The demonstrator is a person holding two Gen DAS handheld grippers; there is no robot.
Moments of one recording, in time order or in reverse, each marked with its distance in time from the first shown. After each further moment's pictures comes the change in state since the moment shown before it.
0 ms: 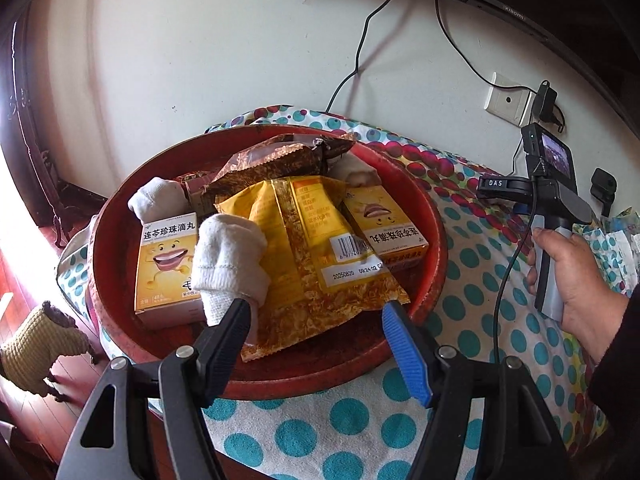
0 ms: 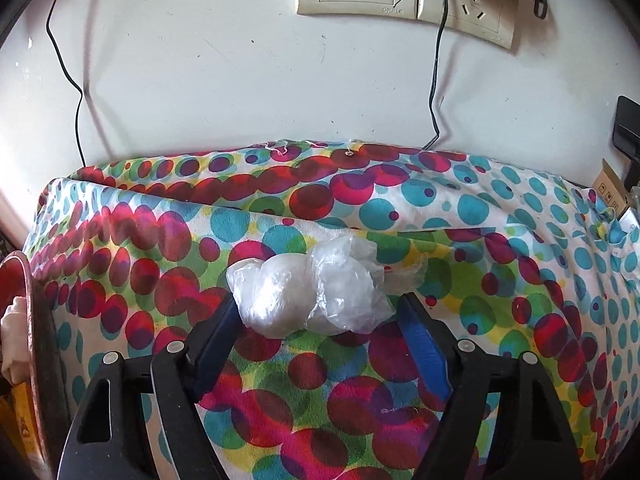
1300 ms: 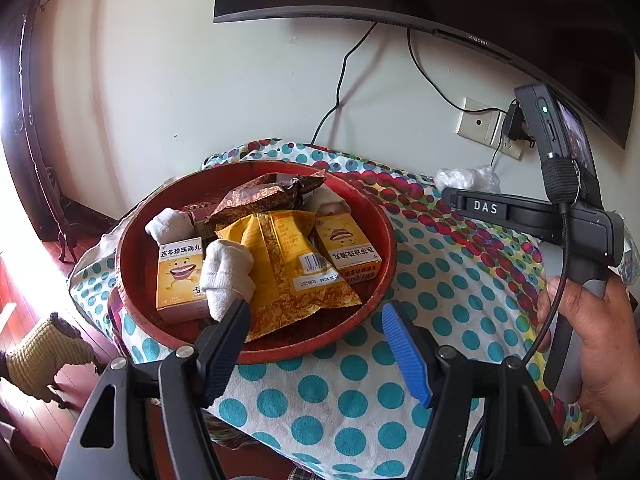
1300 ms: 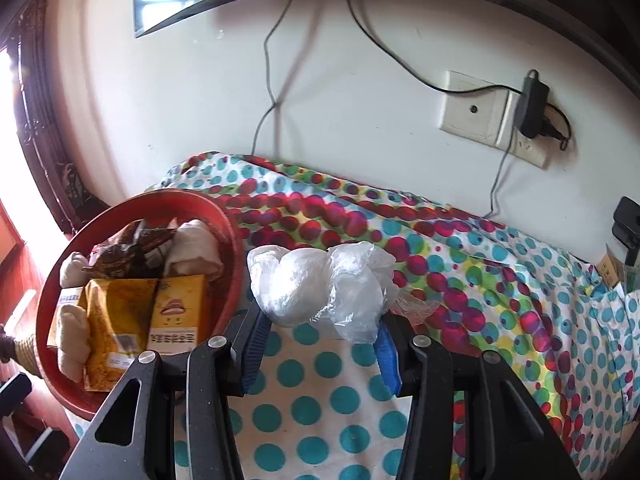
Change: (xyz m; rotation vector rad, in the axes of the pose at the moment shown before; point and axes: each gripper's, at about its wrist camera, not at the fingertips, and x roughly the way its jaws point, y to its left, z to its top) left arm -0.062 -0.023 -0.001 0.022 -0.085 -0.002; right arm -0.157 0.083 -0.061 -0.327 -0.149 0.234
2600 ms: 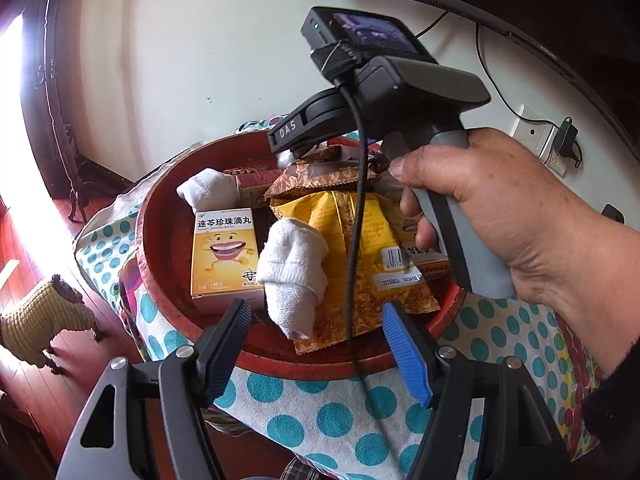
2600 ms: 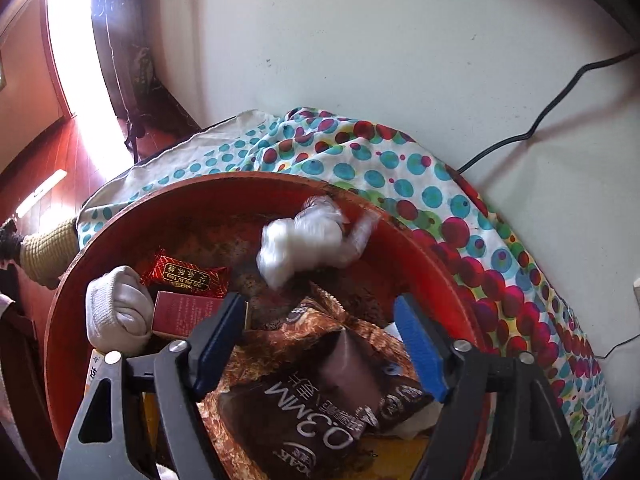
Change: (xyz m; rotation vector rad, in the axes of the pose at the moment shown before) left arm 0.036 0.054 0.000 -0.121 0.065 0.041; right arm 0.117 0.180 0.081 -0.335 0.169 0.155
